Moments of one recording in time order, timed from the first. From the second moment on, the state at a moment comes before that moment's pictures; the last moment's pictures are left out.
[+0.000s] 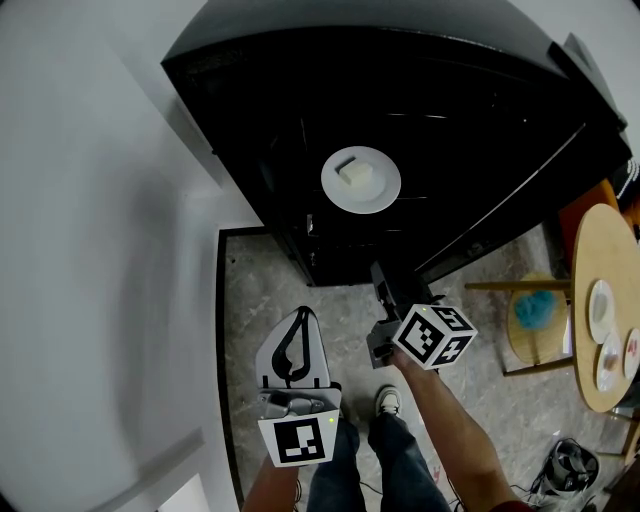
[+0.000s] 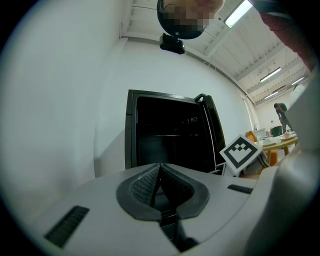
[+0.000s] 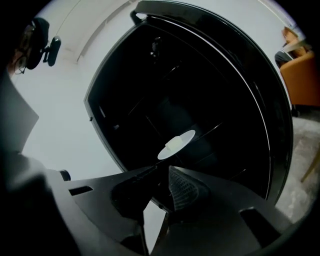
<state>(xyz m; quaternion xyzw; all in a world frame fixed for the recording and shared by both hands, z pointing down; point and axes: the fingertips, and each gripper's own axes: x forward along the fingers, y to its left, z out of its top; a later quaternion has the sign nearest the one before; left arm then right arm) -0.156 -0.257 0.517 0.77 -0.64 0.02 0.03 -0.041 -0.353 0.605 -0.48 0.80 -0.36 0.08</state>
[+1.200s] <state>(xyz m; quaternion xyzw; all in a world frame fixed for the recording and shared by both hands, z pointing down) -0.153 -0.259 0.522 0.77 -0.63 0.03 0.03 -0.032 -0.415 0.615 -0.43 0.67 -0.54 0.27</state>
